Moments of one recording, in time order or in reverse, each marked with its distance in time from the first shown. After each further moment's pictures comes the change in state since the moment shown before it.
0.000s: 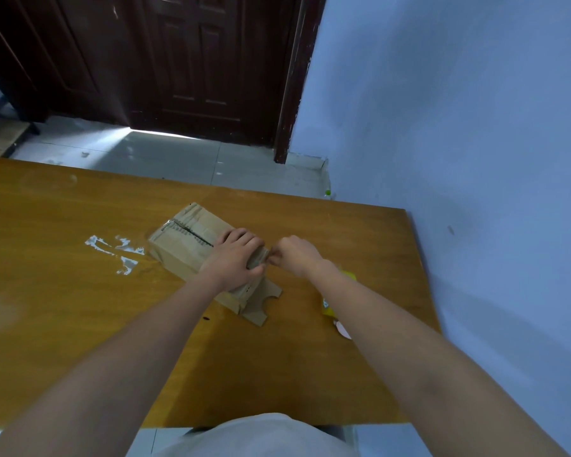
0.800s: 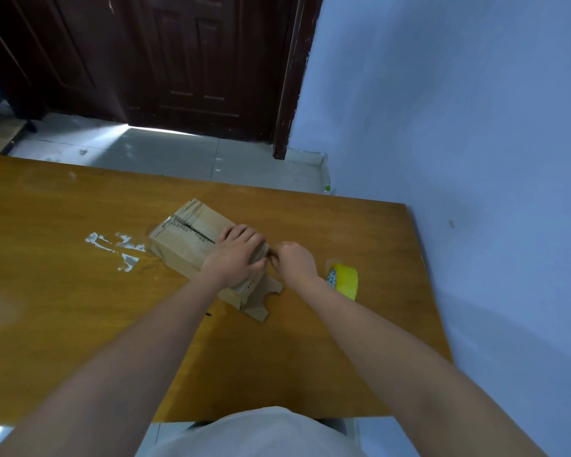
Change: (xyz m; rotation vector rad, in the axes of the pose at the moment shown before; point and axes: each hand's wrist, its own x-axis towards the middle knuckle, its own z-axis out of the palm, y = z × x) left_hand -0.001 0.004 0.000 0.012 -0.027 -0.019; right_hand -0.019 -0.017 0.026 0.074 0.265 0.065
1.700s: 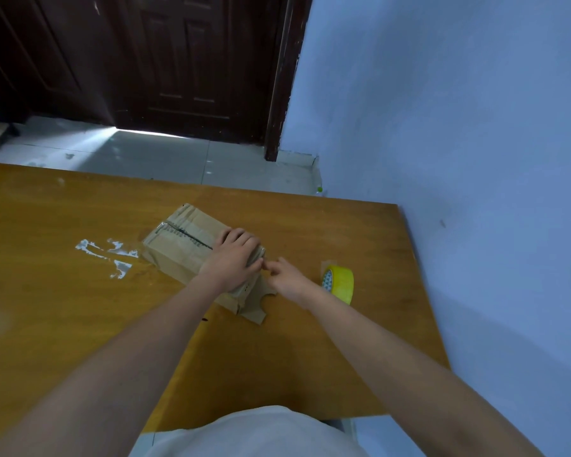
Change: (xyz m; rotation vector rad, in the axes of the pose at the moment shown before) left_hand 0.003 0.000 0.003 -0.039 0.014 0.005; right_hand -0.025 -0.016 -0.011 0.609 -0.445 0.279
